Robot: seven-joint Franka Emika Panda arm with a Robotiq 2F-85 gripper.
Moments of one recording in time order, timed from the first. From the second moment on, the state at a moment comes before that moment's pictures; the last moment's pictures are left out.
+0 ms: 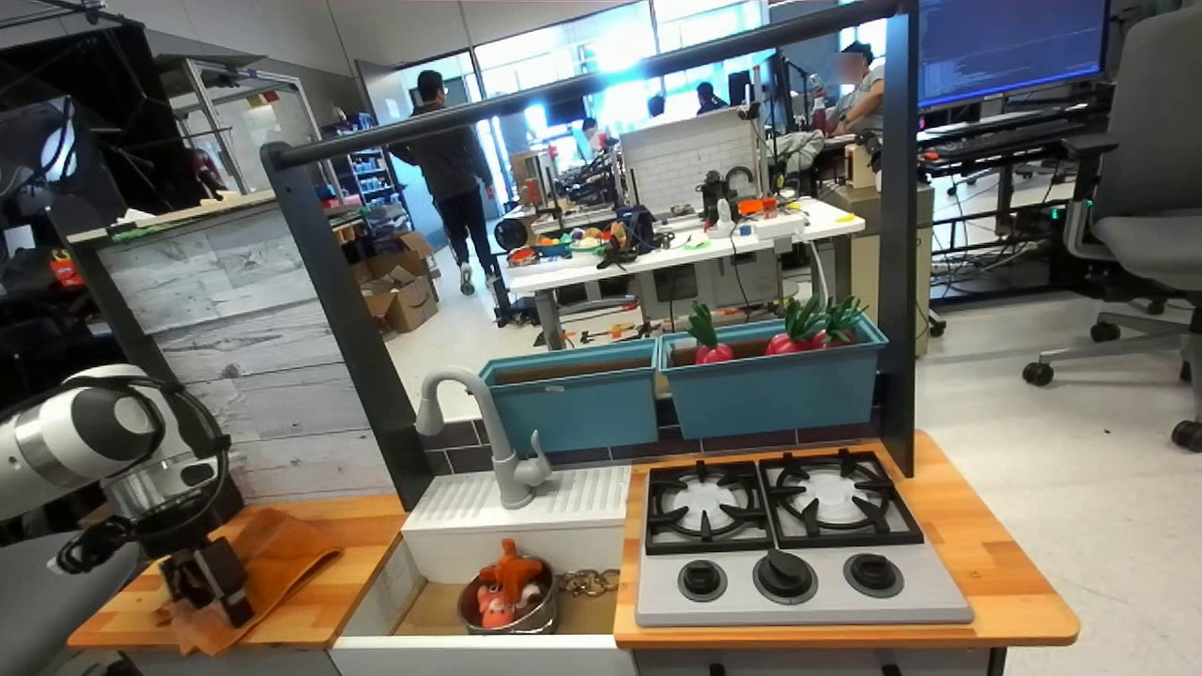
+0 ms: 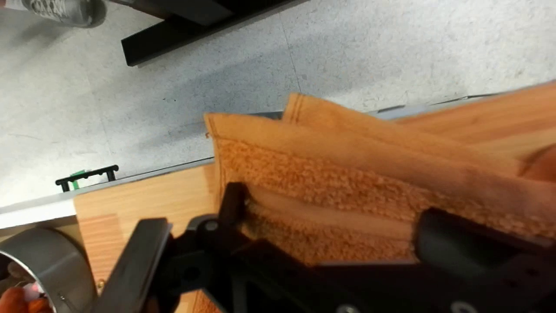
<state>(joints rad) 0.56 1.47 -0.07 -0.86 -0.08 1.95 0.83</state>
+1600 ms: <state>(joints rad) 0.65 1.48 -0.01 -0.92 -0.12 2.38 0.89</state>
